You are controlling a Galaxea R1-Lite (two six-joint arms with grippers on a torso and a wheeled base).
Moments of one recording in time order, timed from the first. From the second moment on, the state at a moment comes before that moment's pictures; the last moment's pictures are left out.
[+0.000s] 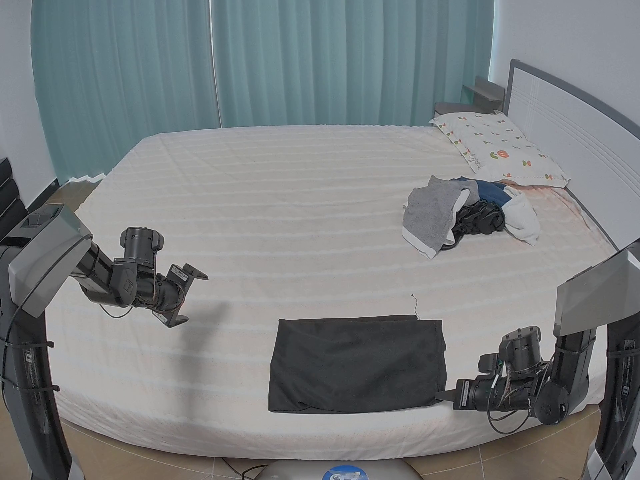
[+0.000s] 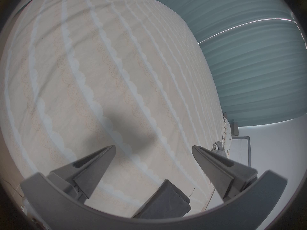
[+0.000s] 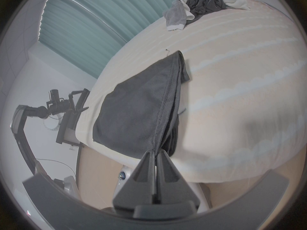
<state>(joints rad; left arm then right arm) -0.01 2.30 -1.20 -0.31 -0.24 -1.09 0.30 2.31 -0.26 -1.28 0.35 0.49</state>
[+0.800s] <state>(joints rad) -0.01 2.30 -1.20 -0.31 -0.24 -1.09 0.23 2.32 -0.21 -1.33 0.36 0.43</state>
